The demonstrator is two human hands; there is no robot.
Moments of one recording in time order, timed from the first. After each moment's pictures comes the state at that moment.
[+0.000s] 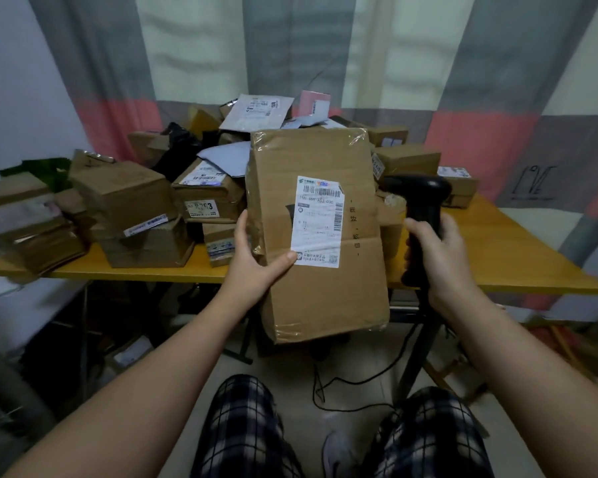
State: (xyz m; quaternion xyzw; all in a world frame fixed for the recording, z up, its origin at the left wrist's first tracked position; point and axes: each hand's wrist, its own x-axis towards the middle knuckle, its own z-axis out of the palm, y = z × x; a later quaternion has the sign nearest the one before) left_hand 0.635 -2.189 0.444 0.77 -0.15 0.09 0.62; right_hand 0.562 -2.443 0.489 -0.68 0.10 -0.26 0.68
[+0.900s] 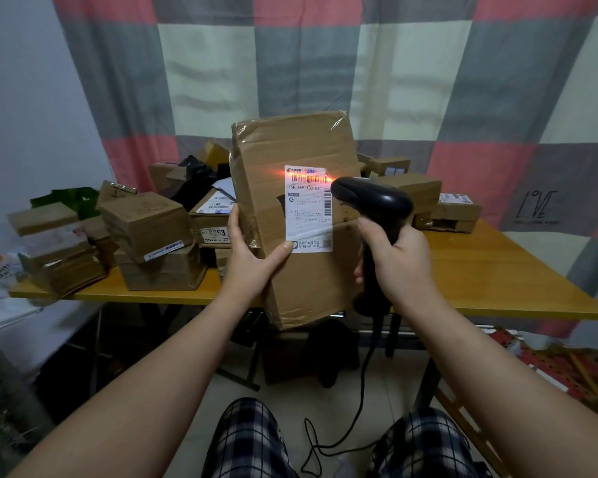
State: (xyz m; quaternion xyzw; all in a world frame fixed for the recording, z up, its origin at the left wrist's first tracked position) left_hand 0.653 -2.181 0.478 0.74 -0.16 0.20 0.62; right_hand 0.547 -2.378 0.533 -0.72 -0.04 -0.29 0.62
